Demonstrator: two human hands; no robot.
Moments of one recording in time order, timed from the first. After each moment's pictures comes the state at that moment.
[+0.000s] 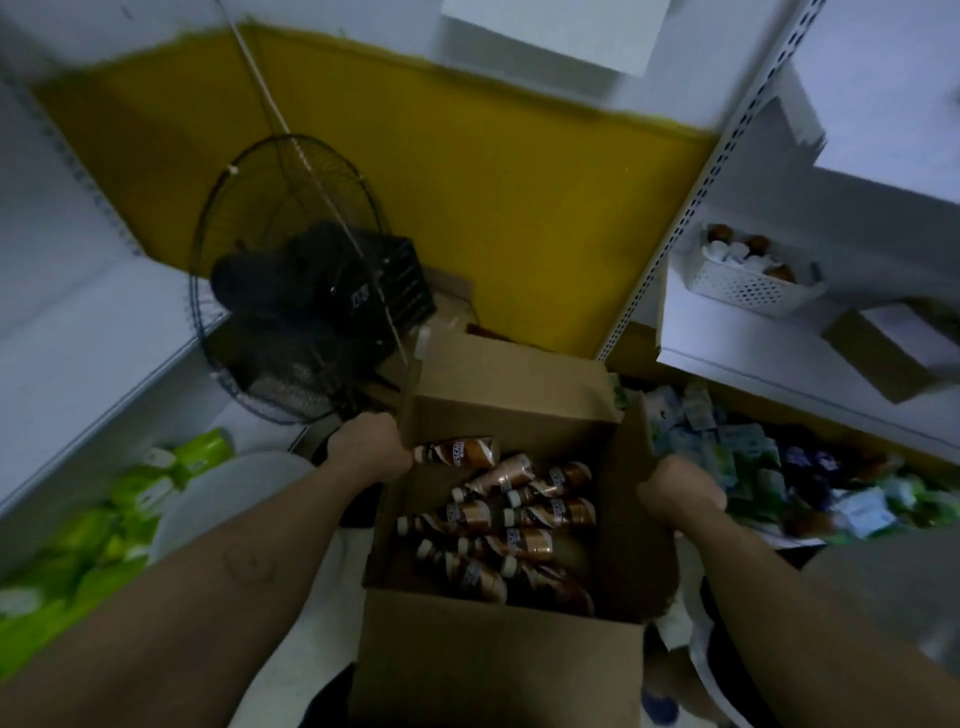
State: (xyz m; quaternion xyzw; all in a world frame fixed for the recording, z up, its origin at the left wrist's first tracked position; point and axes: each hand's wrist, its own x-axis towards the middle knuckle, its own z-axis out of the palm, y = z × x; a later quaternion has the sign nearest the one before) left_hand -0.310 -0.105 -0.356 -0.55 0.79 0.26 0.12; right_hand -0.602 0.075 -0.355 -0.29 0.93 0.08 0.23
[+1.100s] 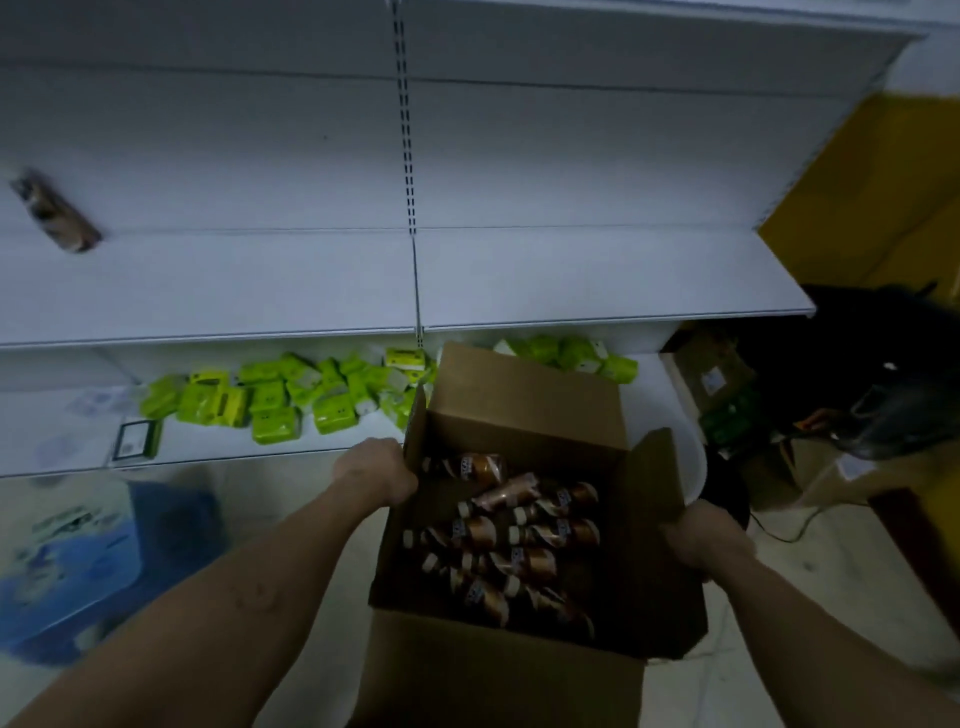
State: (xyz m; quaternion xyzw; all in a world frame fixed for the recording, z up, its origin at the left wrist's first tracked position) left_hand 0.260 0.264 -0.408 -0.88 0.38 0.27 0.04; right_hand -0.083 0.094 -0.407 -0.71 0.64 0.21 0.23
